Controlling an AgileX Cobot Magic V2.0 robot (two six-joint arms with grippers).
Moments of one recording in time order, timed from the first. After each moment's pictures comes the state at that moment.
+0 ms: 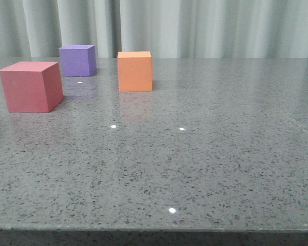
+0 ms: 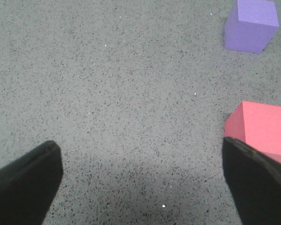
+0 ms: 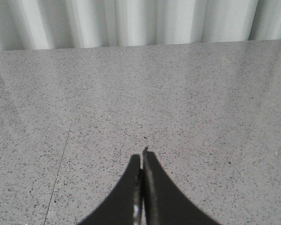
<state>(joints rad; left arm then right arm) -0.06 0.93 -0.95 0.14 0.75 -0.27 -0.01 0.48 -0.47 -0.19 0.32 0.23</state>
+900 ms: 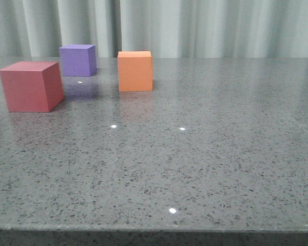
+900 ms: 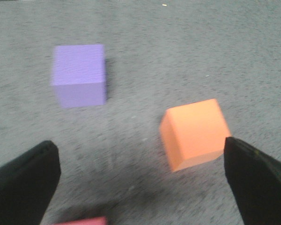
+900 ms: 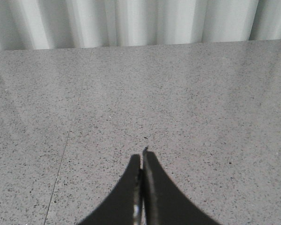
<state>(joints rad) -0.56 1.60 -1.55 0.31 0.76 -0.55 -0.01 0.48 -0.47 -0.19 0.32 0.23</state>
